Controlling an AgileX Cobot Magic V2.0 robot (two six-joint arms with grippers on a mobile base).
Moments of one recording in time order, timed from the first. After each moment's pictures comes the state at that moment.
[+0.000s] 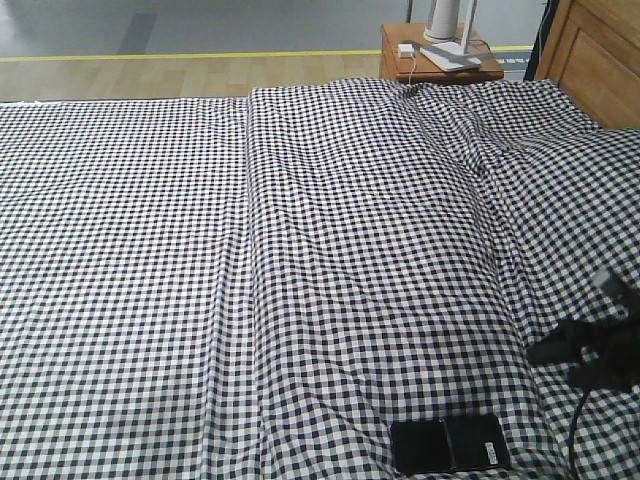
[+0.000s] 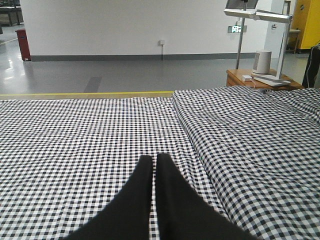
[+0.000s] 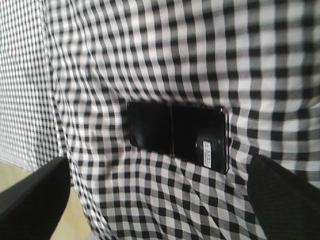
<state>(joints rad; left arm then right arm) 0.04 -0.01 0.03 -0.03 0.18 0.15 -0.52 2.29 -1.17 0.87 0.97 -1.09</state>
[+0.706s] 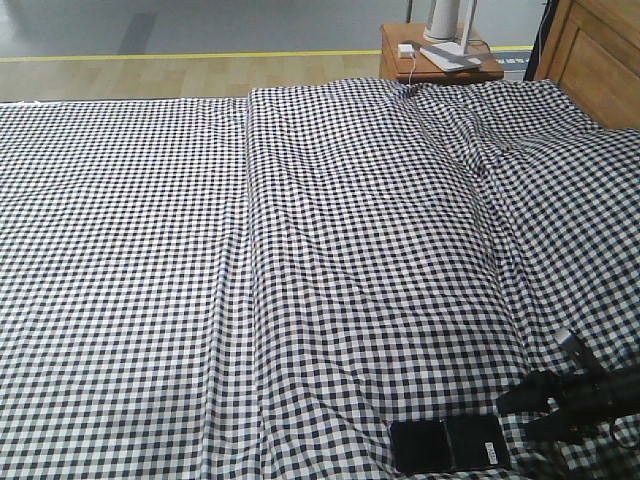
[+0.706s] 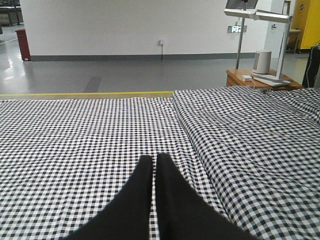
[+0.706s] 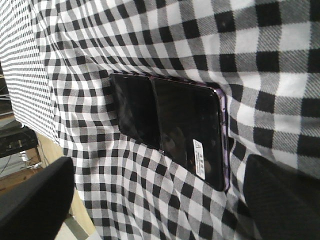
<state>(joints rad) 0.04 -0.01 0.03 -0.03 0.18 0.15 -0.52 2.67 -1.33 0.94 1.05 -1.19</state>
